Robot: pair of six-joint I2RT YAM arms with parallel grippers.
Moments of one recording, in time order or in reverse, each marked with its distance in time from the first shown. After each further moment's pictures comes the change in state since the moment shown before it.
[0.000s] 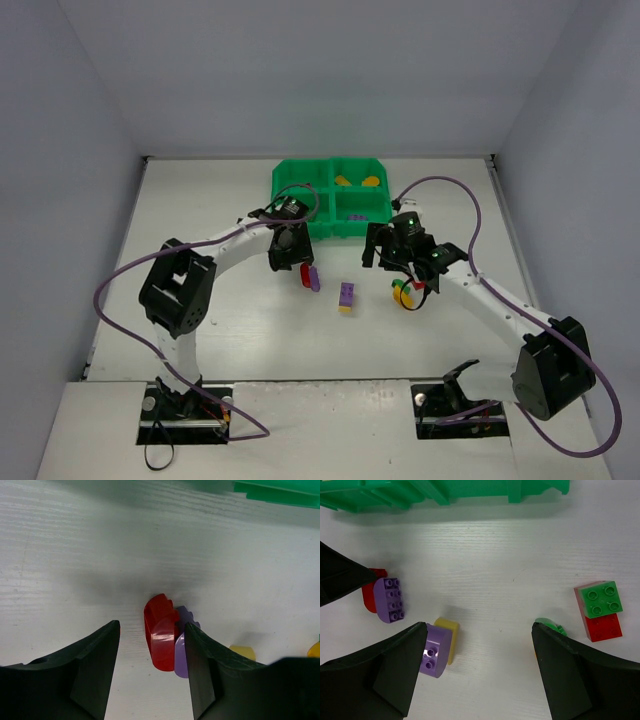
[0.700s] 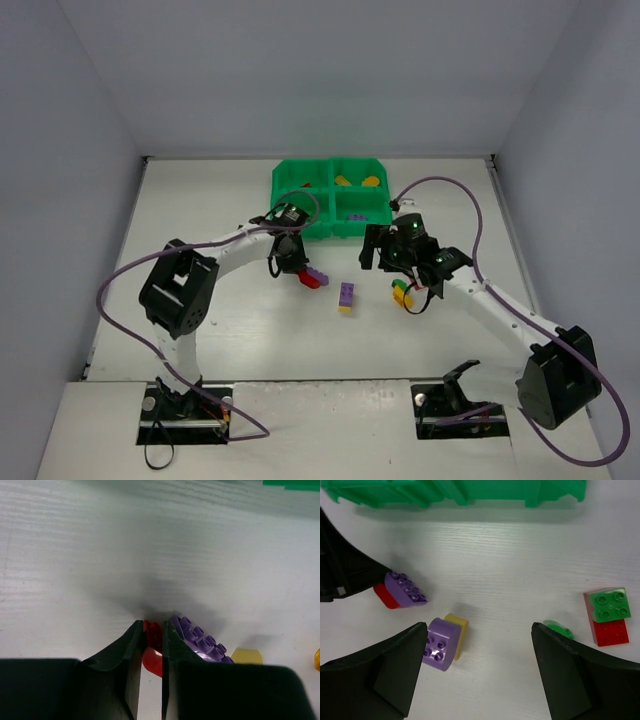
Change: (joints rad) left arm -0.008 0.026 -0.038 0.054 0.008 -0.019; right arm 0.004 -0.039 -0.024 0.021 -0.025 -0.020
